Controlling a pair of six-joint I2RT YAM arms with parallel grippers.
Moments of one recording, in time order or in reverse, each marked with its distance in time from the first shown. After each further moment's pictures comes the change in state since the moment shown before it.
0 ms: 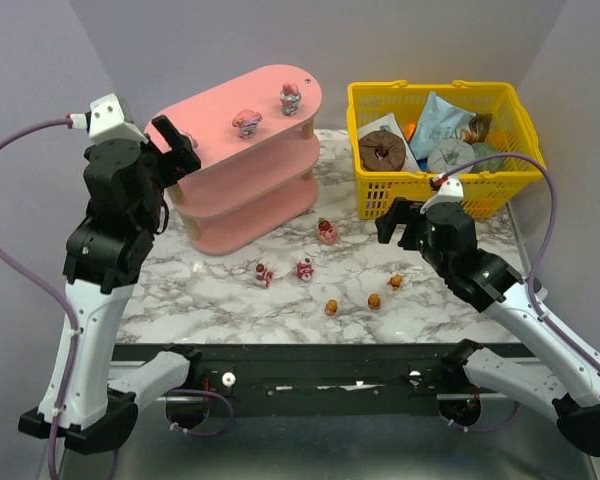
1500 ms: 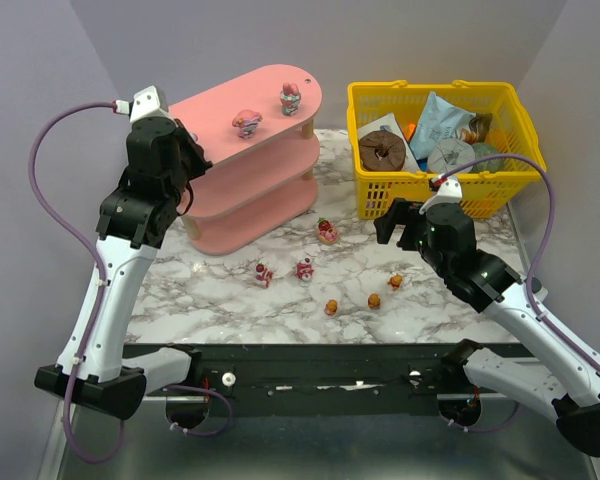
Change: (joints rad) left arm 0.014 0.097 -0.074 0.044 0.172 -0.092; right arm -0.006 0.000 -0.017 0.022 -0.019 0.000
